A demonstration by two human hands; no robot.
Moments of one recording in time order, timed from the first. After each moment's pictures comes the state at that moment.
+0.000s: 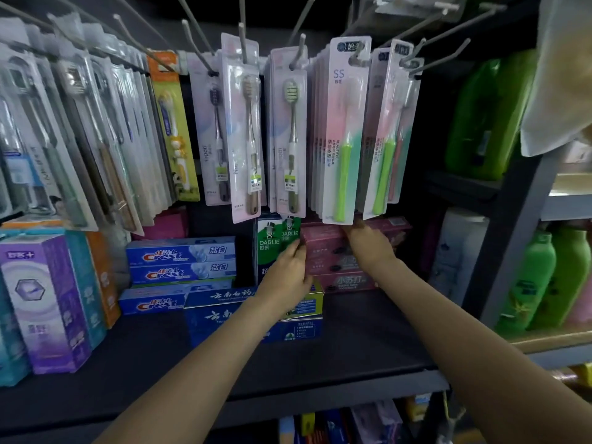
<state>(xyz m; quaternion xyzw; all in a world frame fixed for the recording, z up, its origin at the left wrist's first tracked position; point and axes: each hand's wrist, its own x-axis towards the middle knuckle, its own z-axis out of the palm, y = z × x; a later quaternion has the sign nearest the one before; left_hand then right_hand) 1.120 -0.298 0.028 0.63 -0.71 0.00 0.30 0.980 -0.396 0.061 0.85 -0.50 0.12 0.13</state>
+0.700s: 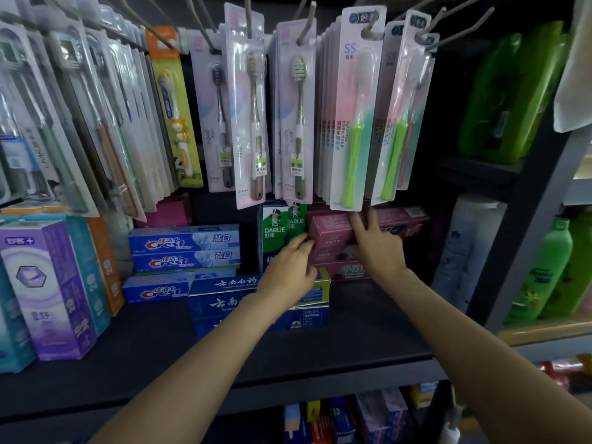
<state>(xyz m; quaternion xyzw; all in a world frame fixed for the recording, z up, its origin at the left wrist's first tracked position) 1.124 -0.291 0.021 0.65 -0.70 0.00 0.29 0.978 -0.387 0.031 0.81 -0.52 0.19 0.19</state>
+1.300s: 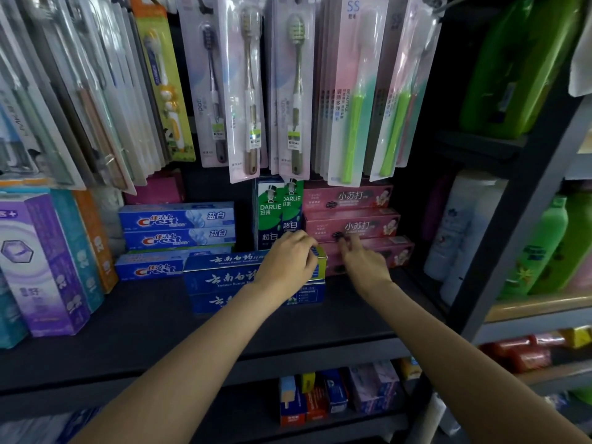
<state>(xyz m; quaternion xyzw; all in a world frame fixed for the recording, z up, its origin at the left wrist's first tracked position) 1.121 -0.287 0.000 0.63 -0.72 0.06 0.28 0.981 -0.367 -0.025 0.84 -0.52 0.05 0.14</state>
